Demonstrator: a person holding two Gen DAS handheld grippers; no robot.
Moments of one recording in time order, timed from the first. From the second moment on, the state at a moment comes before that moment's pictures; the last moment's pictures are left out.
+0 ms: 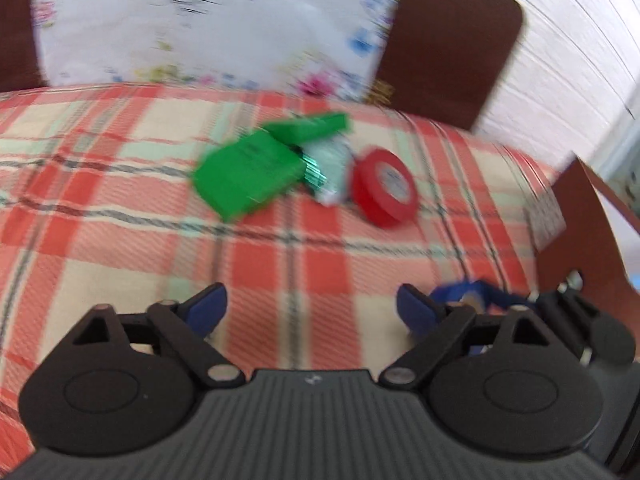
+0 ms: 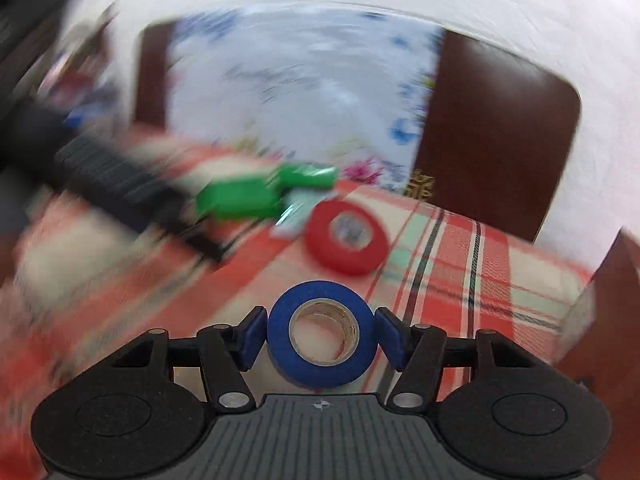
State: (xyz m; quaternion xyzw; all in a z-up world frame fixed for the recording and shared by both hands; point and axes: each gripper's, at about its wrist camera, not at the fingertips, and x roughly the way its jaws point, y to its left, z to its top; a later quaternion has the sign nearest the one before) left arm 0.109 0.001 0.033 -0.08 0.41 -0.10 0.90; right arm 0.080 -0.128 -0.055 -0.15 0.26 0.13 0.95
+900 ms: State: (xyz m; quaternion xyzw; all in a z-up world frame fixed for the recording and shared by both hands) left arm 0.037 -0.104 0.084 0.02 0.37 -0.21 0.91; right arm -0.032 -0.152 -0.024 -0.09 0.17 0.06 0.98
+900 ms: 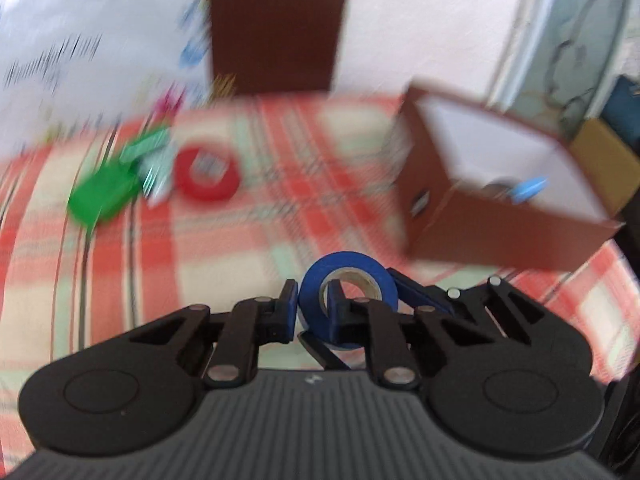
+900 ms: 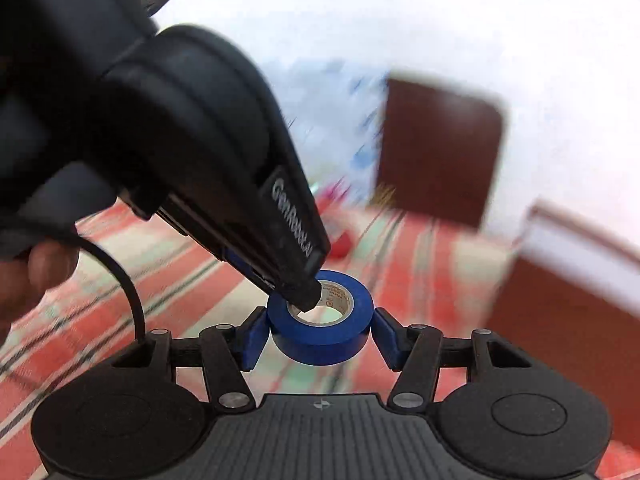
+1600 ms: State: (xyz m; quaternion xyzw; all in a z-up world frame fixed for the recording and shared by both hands) left arm 0.063 -0.251 0.103 0.15 0.26 -0.26 0.92; right arm -0.032 -0.271 0.016 -0.07 0.11 -0.16 0.98
